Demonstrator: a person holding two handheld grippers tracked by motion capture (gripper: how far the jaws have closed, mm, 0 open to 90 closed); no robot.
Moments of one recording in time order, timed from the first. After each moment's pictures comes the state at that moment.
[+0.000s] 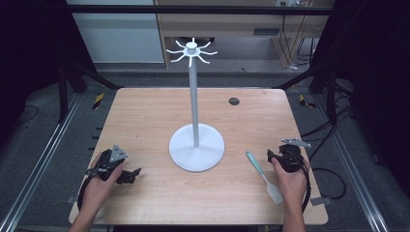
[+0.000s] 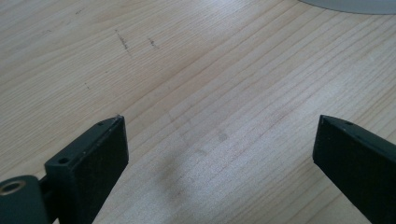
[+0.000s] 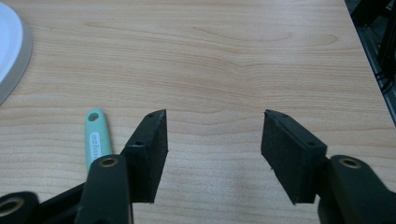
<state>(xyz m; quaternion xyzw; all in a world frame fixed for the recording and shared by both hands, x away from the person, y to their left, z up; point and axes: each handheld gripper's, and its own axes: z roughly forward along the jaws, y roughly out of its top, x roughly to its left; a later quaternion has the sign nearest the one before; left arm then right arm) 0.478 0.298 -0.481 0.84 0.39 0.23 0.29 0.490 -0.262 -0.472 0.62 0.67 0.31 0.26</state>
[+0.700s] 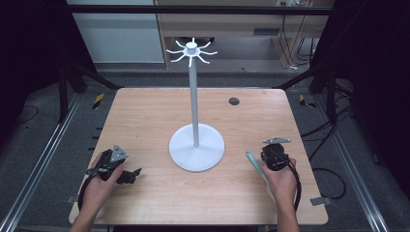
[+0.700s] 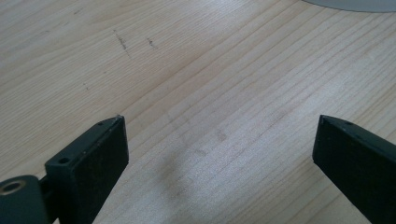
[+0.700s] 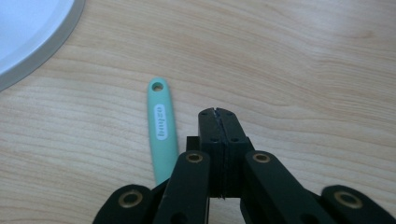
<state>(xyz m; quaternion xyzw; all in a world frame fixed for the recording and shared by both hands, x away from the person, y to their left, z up) 0.478 0.297 -0.481 0.85 0.38 0.23 0.29 0.496 -0.220 -0.469 0.56 0.75 0.25 0.23</state>
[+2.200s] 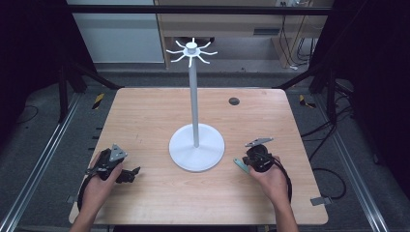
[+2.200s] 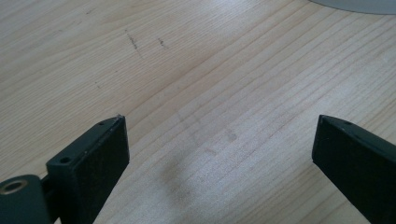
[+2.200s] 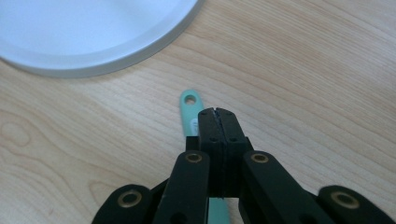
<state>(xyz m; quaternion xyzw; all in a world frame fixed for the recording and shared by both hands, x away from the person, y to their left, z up) 0.478 0.301 -0.480 0.84 0.39 0.24 0.29 0.493 -0.178 -0.463 0.47 0.82 0.27 0.15</state>
